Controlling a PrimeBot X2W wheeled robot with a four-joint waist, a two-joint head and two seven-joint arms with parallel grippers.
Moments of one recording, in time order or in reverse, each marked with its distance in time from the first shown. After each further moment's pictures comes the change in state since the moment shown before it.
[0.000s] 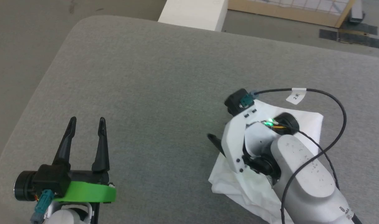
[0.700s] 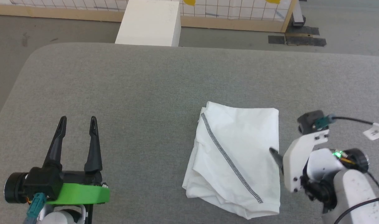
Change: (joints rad) left arm 0.015 0.000 0.035 -0.041 0.016 -0.002 0.000; right arm 0.324 -0.035 -0.384 -0.324 -0.157 0.000 0.091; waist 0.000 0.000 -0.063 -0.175
